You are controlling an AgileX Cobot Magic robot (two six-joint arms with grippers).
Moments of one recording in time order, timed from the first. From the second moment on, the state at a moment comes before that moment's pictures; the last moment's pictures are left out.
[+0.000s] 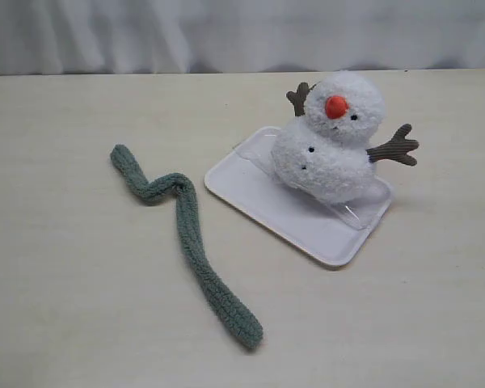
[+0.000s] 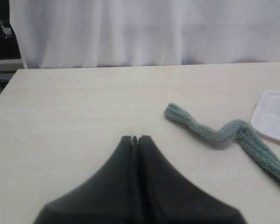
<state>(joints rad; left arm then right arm) -0.13 0.00 0.00 0.11 0.31 -0.13 0.00 0.00 0.00 -0.01 0.19 0.01</state>
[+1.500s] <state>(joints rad) -0.13 0.00 0.00 0.11 0.31 -0.13 0.83 1.86 -1.23 0.02 0.70 0.01</state>
